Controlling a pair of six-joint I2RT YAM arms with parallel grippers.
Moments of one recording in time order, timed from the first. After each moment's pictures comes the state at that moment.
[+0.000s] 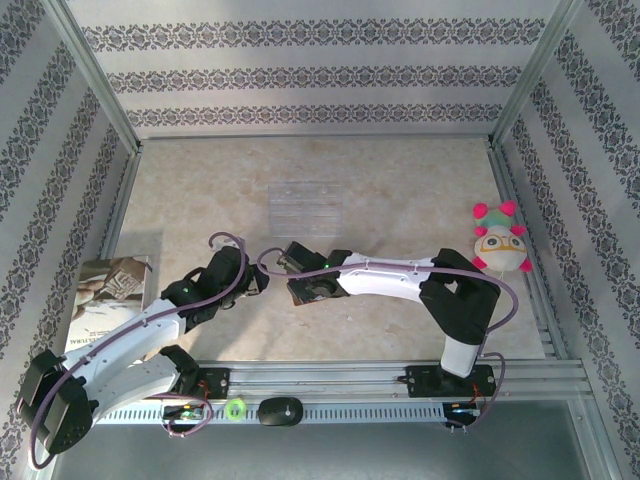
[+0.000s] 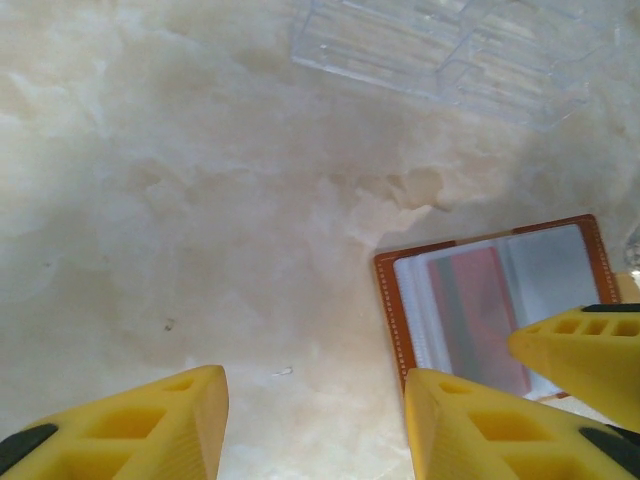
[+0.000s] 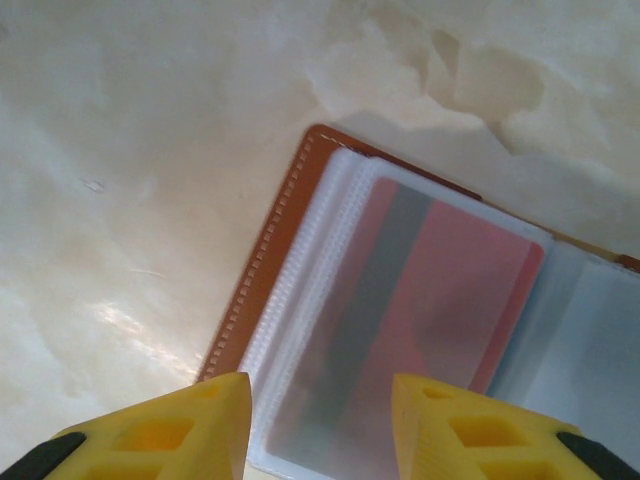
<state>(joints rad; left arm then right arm) -0.62 0.95 0.53 -0.41 -0.16 -0.77 1.02 1.80 1.14 -0.50 0.15 0.36</state>
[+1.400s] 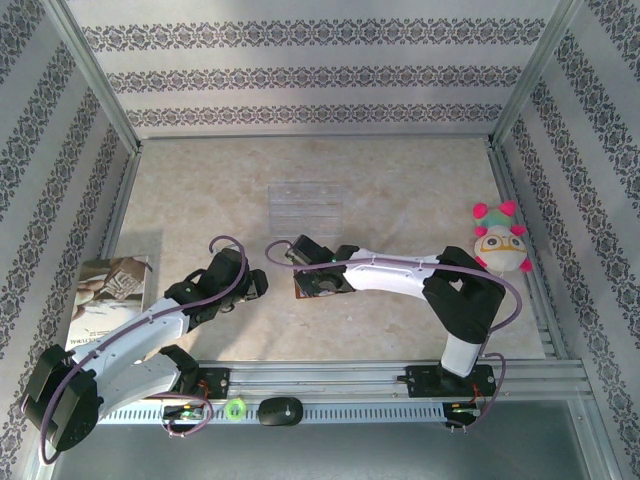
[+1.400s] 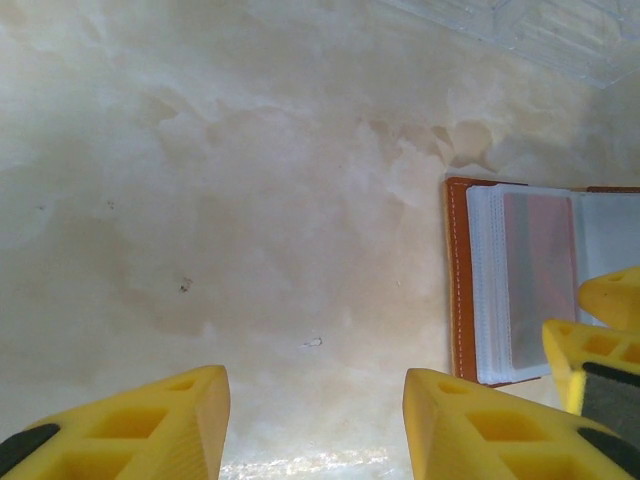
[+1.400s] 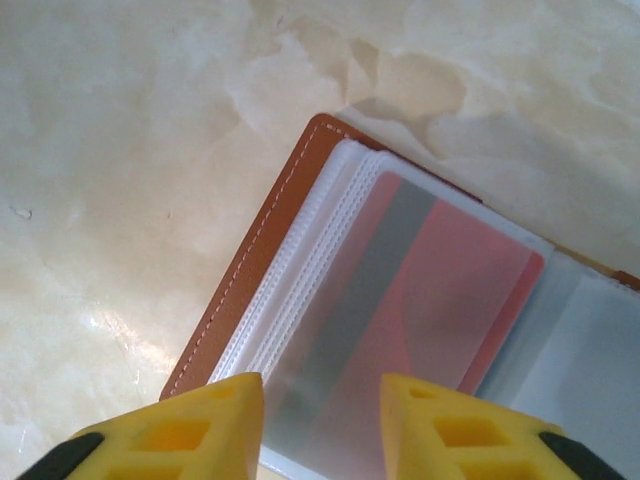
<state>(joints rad) -0.58 0.99 0.49 -0.39 -0.08 -0.79 0.97 1.78 1.11 -0.47 0.13 0.36</state>
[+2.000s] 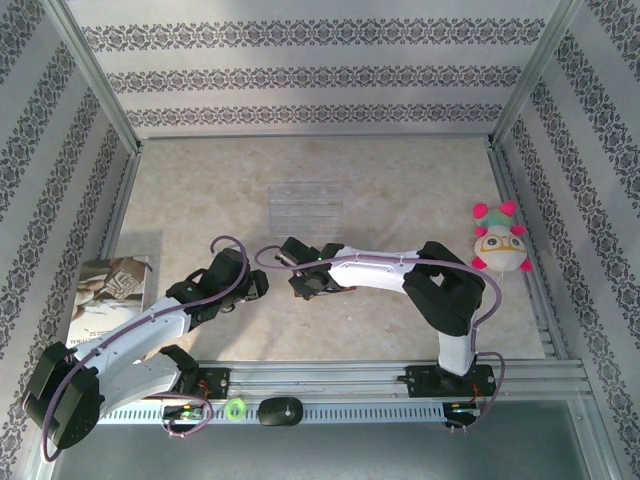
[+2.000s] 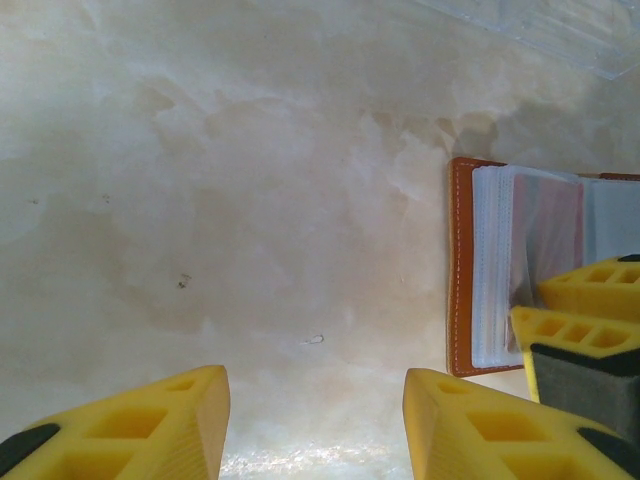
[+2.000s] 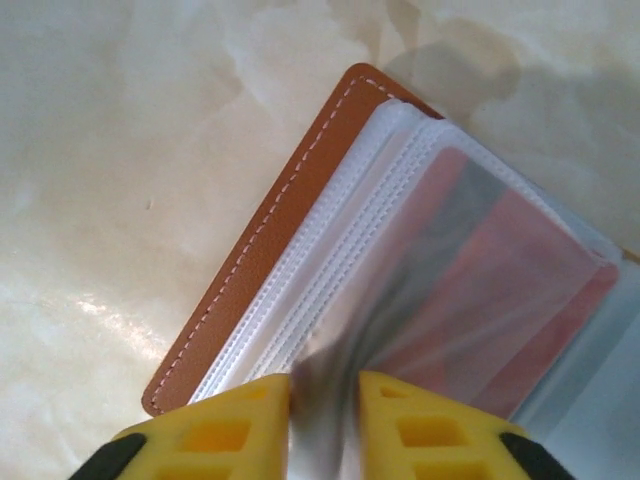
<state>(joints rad) -0.58 1.00 0.49 -0.38 -0.07 -0.79 0.98 1.89 1.20 -0.55 0.16 0.32</state>
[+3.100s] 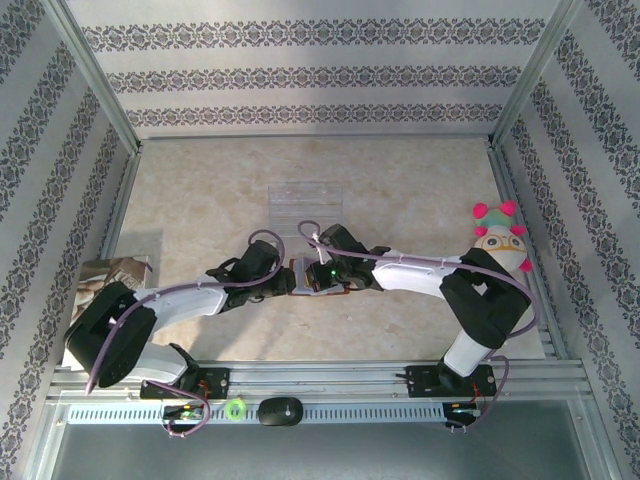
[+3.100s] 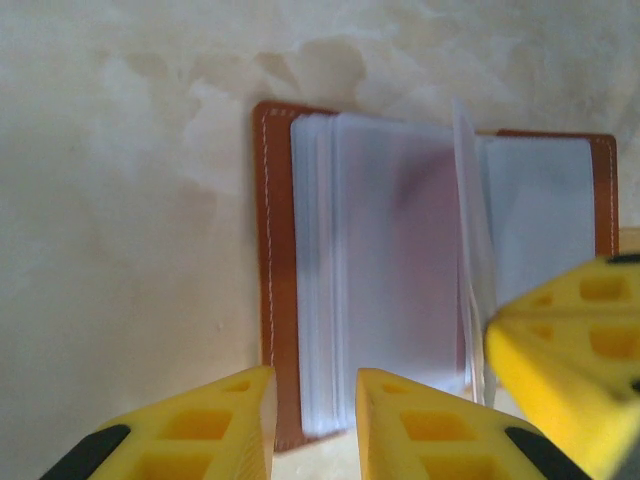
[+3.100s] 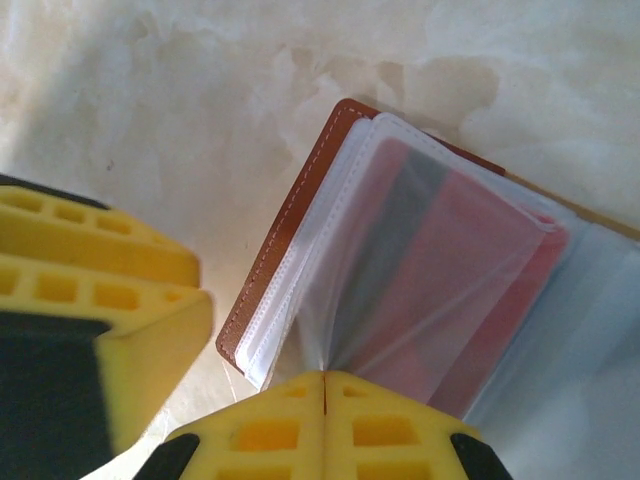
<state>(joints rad) -0.66 1.41 0.58 -0.06 0.09 -0.79 0.80 1.66 0.86 -0.11 -0.26 0.51</state>
